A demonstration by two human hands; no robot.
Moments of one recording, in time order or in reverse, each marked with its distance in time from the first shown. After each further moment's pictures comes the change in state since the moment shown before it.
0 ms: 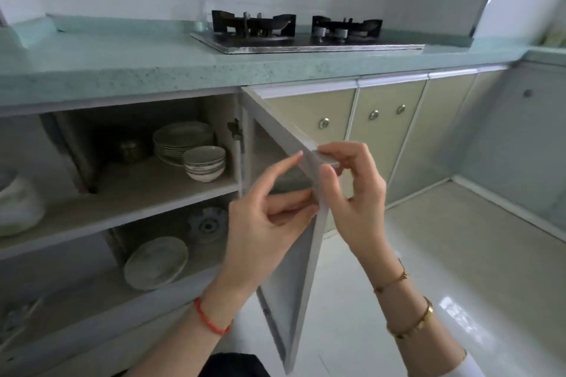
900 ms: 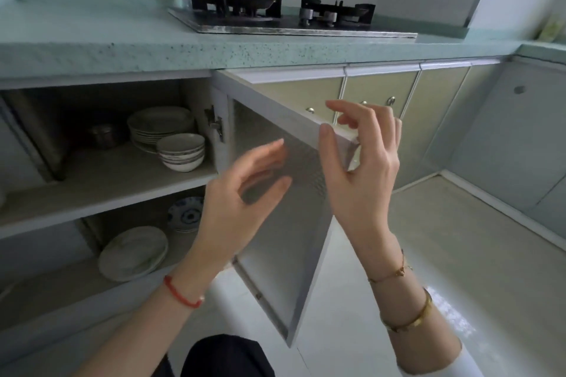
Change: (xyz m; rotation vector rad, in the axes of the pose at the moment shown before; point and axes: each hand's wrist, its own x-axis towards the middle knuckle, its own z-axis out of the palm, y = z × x) left_hand 0.035 -0.028 0.012 0.202 -0.022 0.080; right_hand 0.032 0.006 -0.028 -0.381 0.168 -0.126
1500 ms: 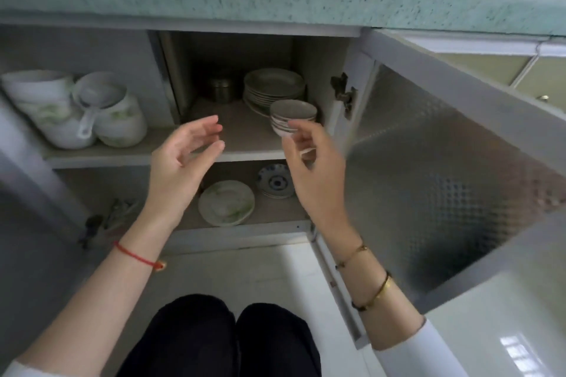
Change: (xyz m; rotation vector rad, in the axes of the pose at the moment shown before) left_hand -0.054 -0.078 -0.209 0.216 0.482 -0.338; right_hand -0.095 -0.049 0.200 0.519 -0.554 0.366
